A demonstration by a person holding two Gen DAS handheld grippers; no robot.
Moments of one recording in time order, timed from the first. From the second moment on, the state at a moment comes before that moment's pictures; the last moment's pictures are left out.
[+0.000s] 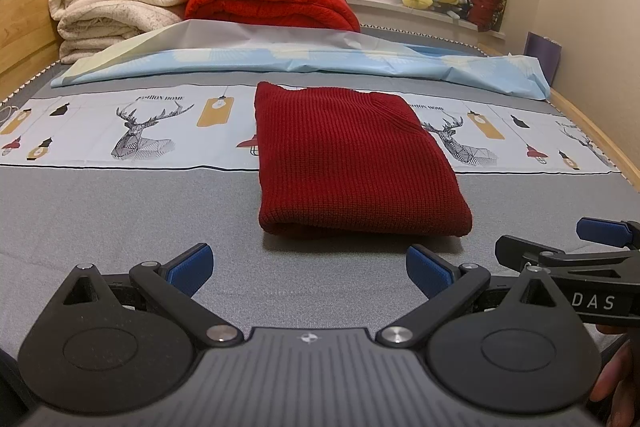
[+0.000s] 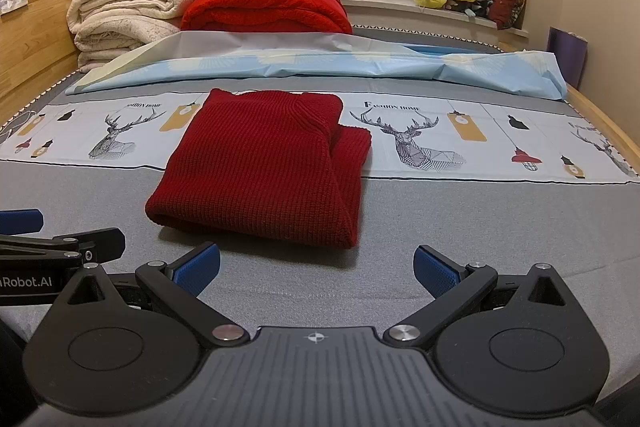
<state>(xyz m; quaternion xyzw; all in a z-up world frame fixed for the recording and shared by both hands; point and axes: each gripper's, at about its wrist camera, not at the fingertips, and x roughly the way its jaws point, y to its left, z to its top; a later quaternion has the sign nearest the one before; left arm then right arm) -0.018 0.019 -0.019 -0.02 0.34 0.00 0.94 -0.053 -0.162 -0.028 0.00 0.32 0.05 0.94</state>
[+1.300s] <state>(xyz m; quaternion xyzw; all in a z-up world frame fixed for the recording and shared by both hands) -0.019 0.021 -0.023 -0.02 0.34 -0.01 0.94 -0.052 -0.171 -0.031 0.00 0.33 0.06 0.94</state>
